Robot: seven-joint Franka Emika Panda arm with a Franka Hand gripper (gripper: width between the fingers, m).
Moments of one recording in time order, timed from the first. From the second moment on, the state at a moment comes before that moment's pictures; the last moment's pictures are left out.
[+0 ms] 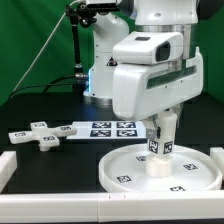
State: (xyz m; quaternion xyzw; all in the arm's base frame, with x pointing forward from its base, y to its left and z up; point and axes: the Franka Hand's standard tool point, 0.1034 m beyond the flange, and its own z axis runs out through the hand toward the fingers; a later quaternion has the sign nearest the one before) arm 0.563 0.044 0.074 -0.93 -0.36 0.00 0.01
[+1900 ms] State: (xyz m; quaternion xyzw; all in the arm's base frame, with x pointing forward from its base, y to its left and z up) arm 0.559 0.044 0.070 -0.89 0.45 0.03 0.07
